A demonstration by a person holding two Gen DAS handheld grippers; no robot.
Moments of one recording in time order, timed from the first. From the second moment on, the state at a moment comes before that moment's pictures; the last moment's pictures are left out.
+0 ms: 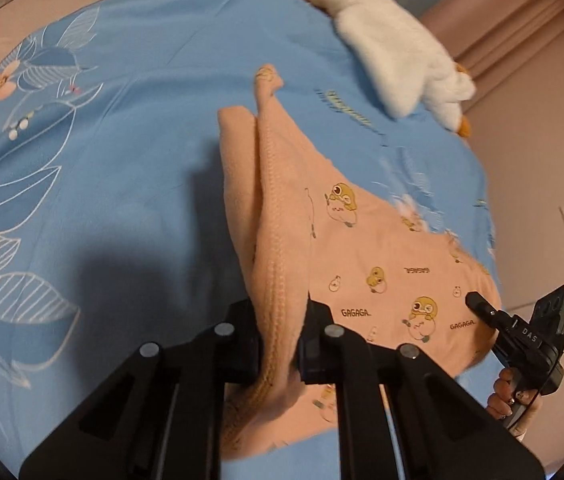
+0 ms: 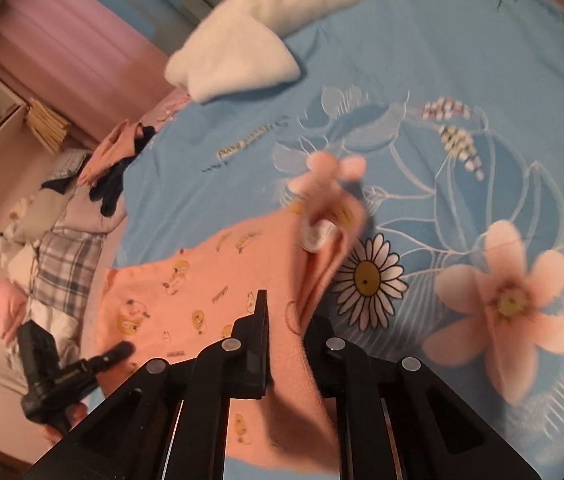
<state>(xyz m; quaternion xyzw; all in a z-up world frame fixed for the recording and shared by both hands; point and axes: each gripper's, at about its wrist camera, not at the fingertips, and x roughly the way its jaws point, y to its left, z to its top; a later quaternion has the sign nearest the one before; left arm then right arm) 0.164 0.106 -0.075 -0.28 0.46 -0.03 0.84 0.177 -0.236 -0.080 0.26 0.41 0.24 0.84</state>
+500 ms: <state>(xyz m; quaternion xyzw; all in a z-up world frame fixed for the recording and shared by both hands) 0.092 0.073 -0.107 -0.27 0.51 -0.03 0.82 0.124 -0.279 -0.108 0.25 0.46 0.20 0.83</state>
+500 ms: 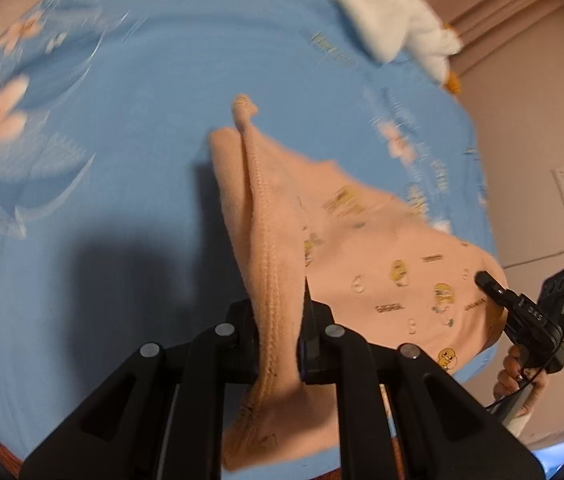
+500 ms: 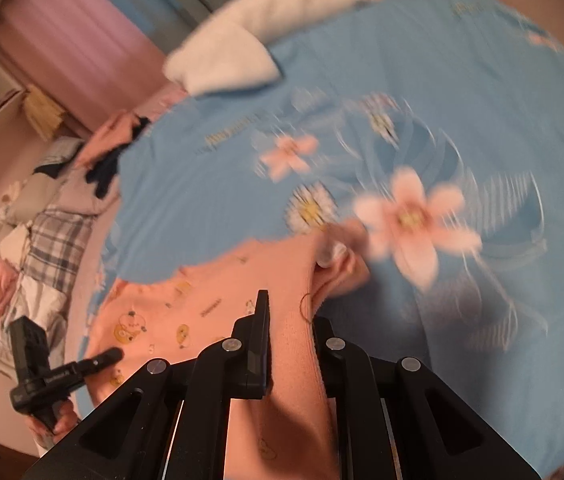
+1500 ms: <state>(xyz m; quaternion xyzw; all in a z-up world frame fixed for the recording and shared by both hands) 0.042 0.082 -0.119 -0.22 0.52 0.02 0.83 0.038 -0.308 -0.169 0.40 0.43 0.12 0.80</state>
